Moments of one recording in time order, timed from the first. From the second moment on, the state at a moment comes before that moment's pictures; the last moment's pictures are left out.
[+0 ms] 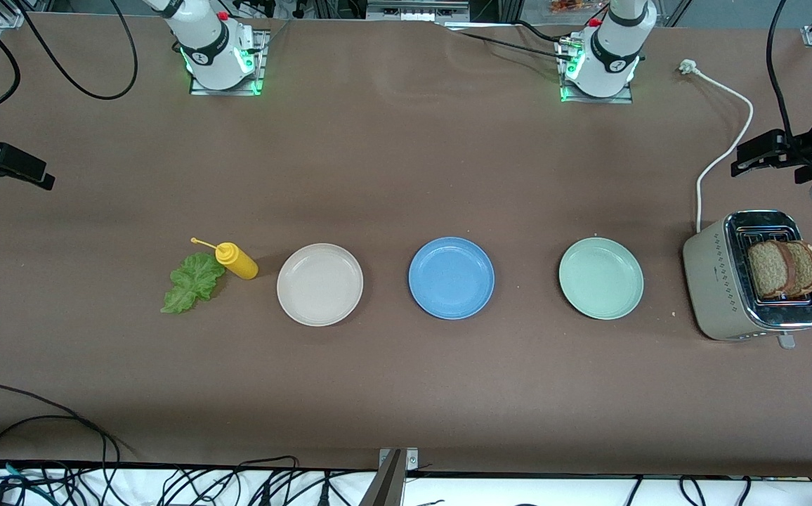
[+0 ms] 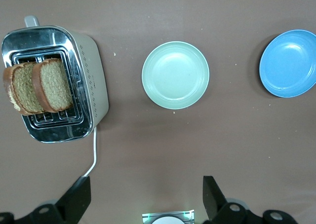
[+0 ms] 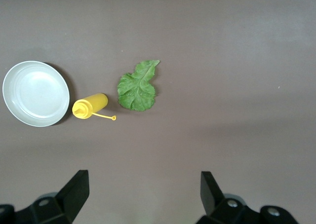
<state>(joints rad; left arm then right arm) 0.10 0.16 -0.10 -1.34 0.00 1.33 0.09 0.07 0.12 -0.14 -1.43 0.02 1.49 0.04</state>
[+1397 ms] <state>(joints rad) 0.11 0.16 -0.09 -1.34 0.00 1.34 0.09 0.07 0.12 -0.14 -1.43 0.02 1.49 0.03</state>
